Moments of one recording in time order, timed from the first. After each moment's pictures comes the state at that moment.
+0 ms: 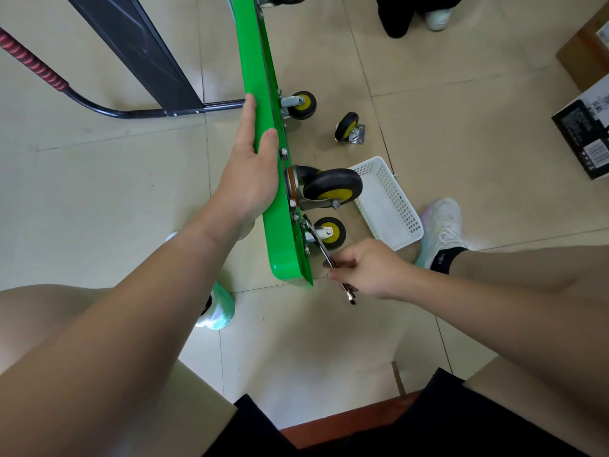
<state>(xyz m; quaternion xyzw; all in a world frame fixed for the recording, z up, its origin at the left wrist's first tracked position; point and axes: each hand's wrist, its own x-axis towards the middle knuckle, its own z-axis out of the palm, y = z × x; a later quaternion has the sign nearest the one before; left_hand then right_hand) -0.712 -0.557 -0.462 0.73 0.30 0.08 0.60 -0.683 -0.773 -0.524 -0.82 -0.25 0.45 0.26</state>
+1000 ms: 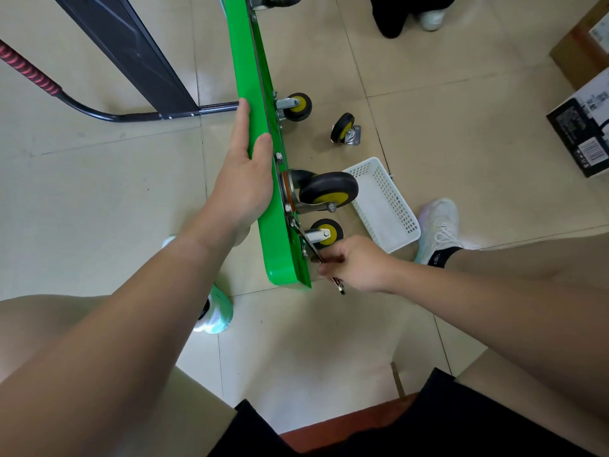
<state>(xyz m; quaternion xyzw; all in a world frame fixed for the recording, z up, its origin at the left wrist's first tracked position) -0.711 -0.556 -0.465 0.72 0.30 0.08 0.62 -0.672 -0.759 -0.543 -0.80 -0.26 0.47 0.29</state>
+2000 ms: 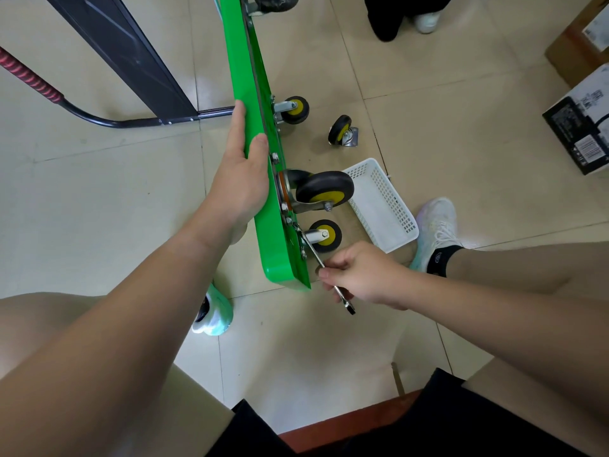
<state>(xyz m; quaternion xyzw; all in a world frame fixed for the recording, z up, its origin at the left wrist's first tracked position) -0.712 -0.559 -0.462 0.72 0.30 0.07 0.62 -0.692 -0.776 -0.507 -0.78 -0.16 0.50 0.34</state>
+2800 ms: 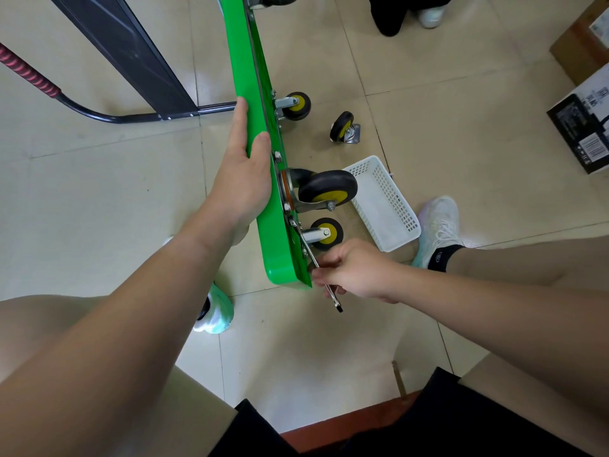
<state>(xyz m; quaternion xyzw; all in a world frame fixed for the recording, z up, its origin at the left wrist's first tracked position) -0.711 -0.558 -0.463 0.72 0.30 0.07 0.62 -0.688 -0.760 -0.523 -0.75 -0.17 0.53 0.35</state>
